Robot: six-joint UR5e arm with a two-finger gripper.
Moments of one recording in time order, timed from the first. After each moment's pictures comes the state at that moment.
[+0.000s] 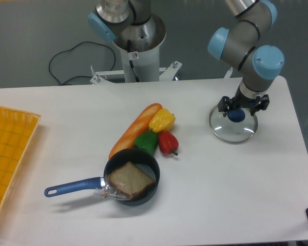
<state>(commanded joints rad) 2.94 -1.94 -1.83 -0.99 1.60 0.84</state>
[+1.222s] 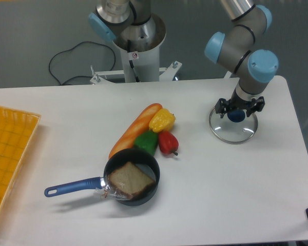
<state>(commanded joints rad) 2.93 -1.95 -1.85 -0.96 1.60 0.83</state>
